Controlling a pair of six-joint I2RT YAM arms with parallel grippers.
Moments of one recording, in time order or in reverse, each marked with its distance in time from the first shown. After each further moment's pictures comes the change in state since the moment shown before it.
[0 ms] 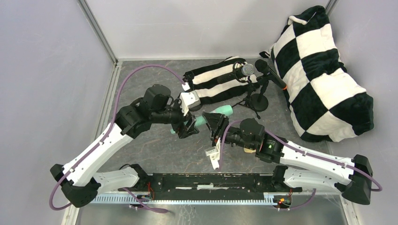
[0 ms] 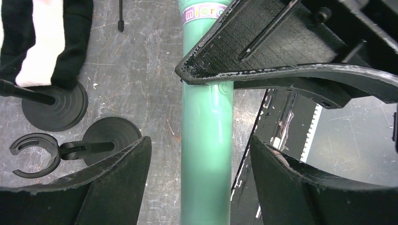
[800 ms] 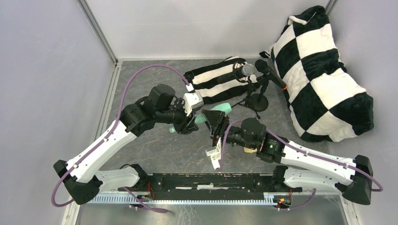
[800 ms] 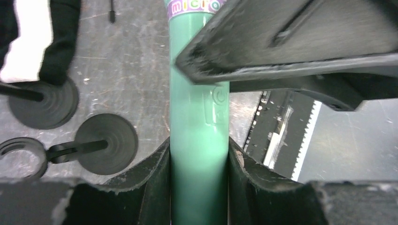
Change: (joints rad) left arm -0.004 0.044 0.001 -0.012 0.016 0.001; right arm 0.005 0.008 0.029 0.002 -0.011 -0.026
